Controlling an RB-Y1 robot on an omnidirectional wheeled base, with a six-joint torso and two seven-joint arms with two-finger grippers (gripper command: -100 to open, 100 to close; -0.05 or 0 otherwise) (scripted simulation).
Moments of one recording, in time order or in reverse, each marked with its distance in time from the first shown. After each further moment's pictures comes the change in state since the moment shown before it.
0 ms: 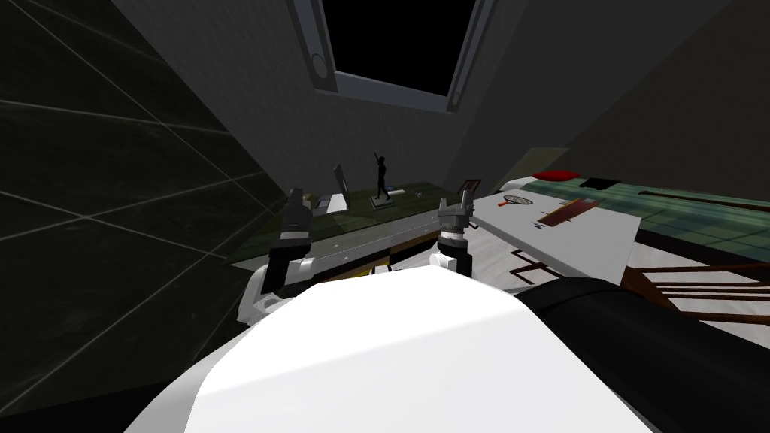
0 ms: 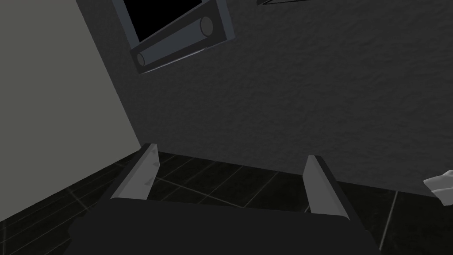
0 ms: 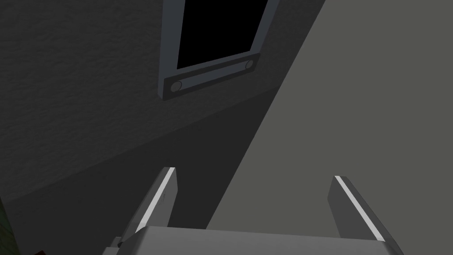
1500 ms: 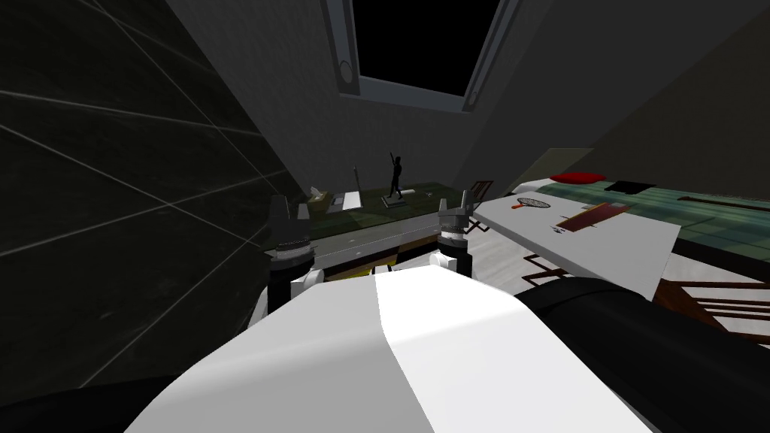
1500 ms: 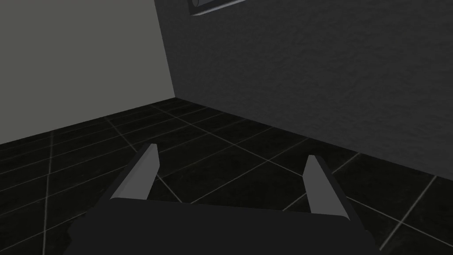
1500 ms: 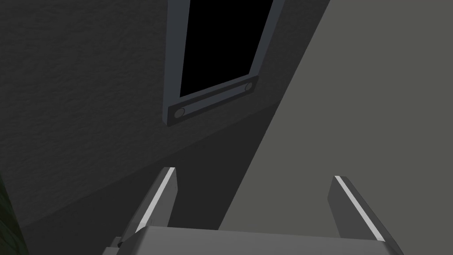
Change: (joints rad) left arm 0.178 -0.117 -0.089 -0.029 0.042 -0.378 0.021; right arm 0.000 0.000 0.000 0.000 0.000 0.000 0.000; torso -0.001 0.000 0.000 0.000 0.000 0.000
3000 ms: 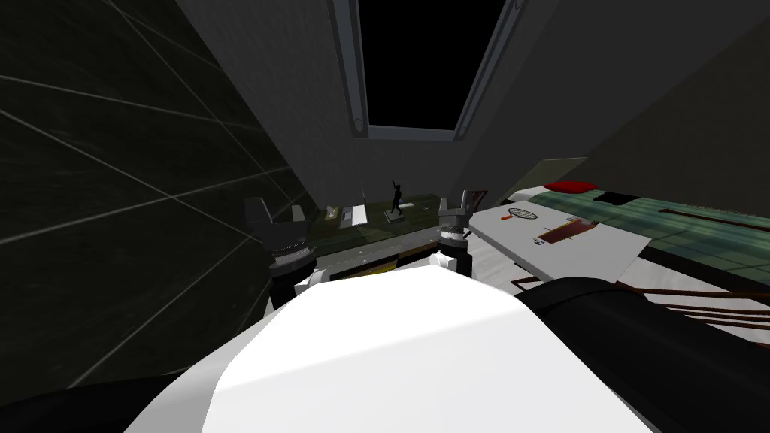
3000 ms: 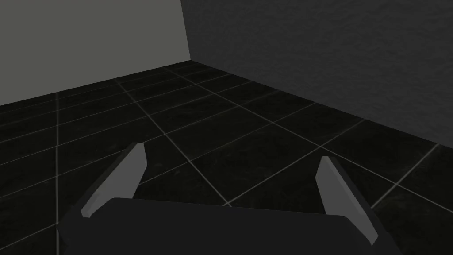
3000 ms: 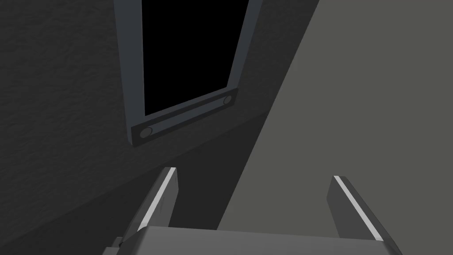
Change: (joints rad) left arm 0.043 -0.148 -0.023 -0.009 0.007 -0.084 0.003; right arm 0.000 0.000 0.000 0.000 0.000 0.000 0.000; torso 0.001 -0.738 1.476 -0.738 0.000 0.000
